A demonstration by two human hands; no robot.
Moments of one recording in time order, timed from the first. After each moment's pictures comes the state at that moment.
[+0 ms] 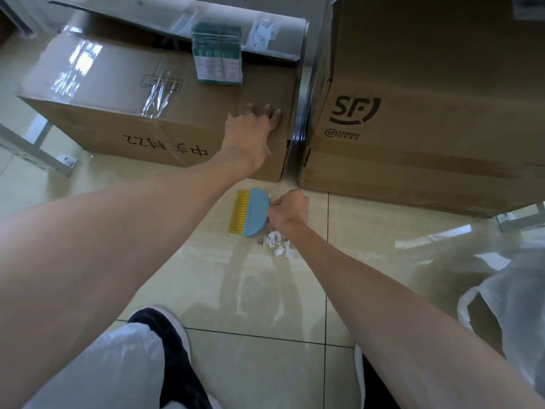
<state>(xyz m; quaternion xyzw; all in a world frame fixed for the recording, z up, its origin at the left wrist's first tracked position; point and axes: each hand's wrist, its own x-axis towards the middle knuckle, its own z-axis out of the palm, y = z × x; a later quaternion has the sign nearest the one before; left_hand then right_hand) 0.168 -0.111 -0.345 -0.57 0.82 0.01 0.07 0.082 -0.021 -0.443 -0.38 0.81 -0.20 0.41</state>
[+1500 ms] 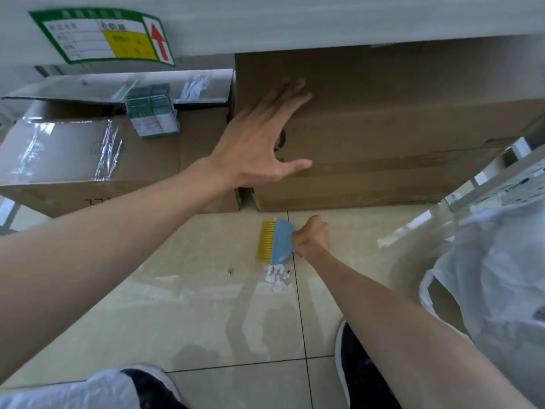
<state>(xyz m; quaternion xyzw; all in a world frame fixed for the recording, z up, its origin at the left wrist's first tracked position) 0.069 -0.076 -0.246 -0.32 0.93 0.04 -0.16 -0.037 0.023 -0.413 -0.31 0.87 -0.17 0.34</state>
